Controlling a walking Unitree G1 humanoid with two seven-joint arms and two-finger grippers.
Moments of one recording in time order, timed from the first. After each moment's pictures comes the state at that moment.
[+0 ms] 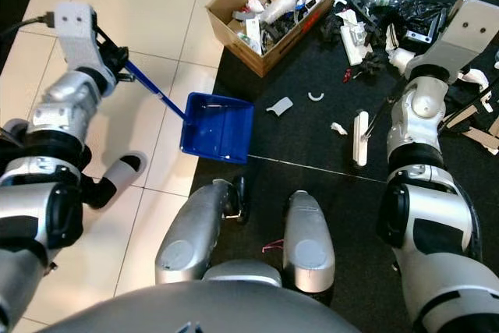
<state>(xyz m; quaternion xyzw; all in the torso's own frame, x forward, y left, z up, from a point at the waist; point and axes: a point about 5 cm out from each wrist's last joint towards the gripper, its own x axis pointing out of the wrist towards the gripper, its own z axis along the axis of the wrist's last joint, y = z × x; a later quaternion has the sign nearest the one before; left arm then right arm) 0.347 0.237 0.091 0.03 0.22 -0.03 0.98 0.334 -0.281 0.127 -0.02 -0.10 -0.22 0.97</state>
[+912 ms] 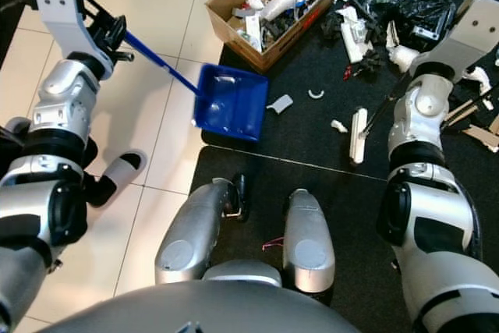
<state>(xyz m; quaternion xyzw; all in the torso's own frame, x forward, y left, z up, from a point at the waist) 0.357 0.234 0.105 -0.04 0.11 -0.05 0.99 0.336 -0.285 0.136 0.00 -0.12 -0.23 0.97</state>
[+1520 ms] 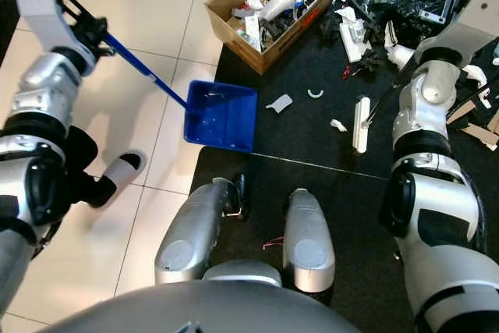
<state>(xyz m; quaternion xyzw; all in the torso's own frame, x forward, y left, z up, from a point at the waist) 0.363 0.264 0.125 -0.02 0.10 -0.01 0.99 0.346 -0.283 0.153 0.00 -0.14 -0.22 0.97</state>
